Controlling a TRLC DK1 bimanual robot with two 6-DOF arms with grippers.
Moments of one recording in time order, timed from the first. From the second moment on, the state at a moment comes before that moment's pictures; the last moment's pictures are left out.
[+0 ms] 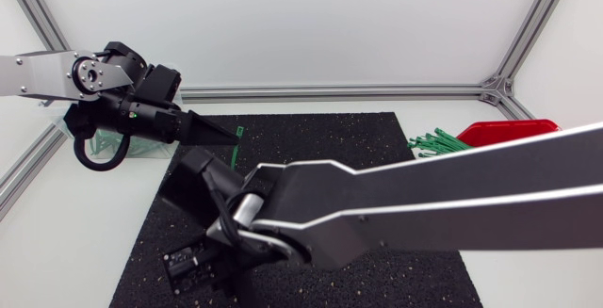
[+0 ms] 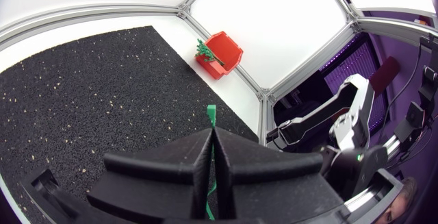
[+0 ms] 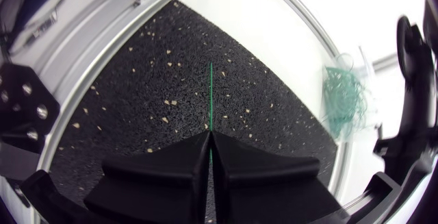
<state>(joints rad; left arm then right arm) -0.09 1.72 1.20 -0.77 1.18 0.48 1.14 1.85 1.21 -0.35 -0.13 -0.91</state>
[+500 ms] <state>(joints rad) -0.20 1.52 1.10 -0.62 1.08 0.36 0.84 1.83 1.44 -0.94 -0.80 -0.17</state>
